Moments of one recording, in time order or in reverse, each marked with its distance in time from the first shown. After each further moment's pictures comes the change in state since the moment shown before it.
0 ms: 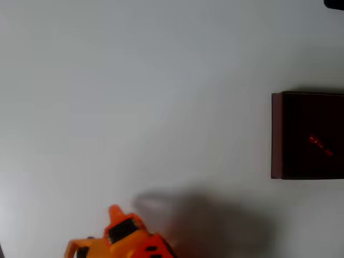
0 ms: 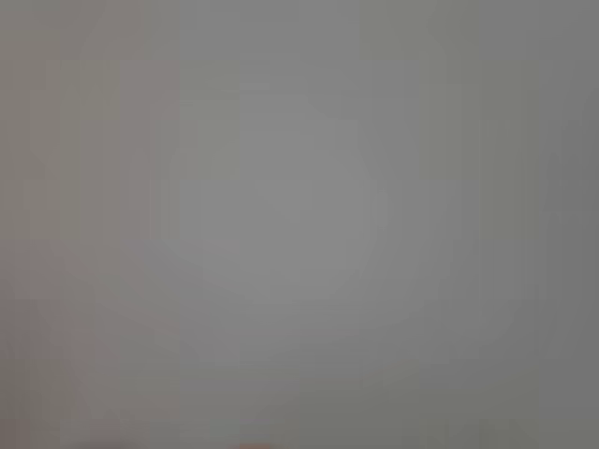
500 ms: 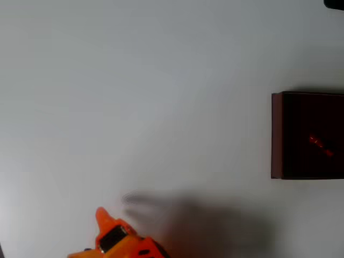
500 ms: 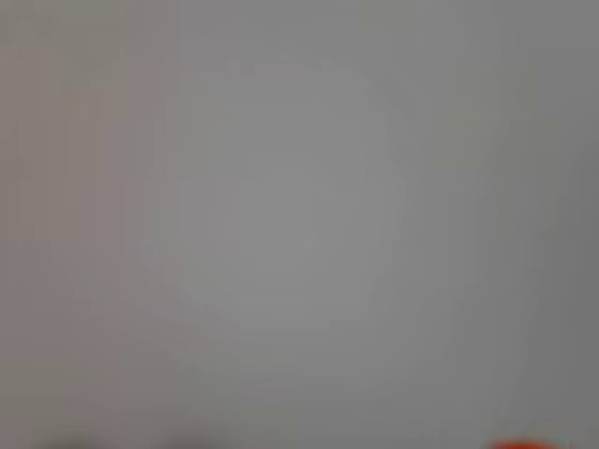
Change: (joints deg) arm -5.8 -0.1 0.0 0.4 -4.5
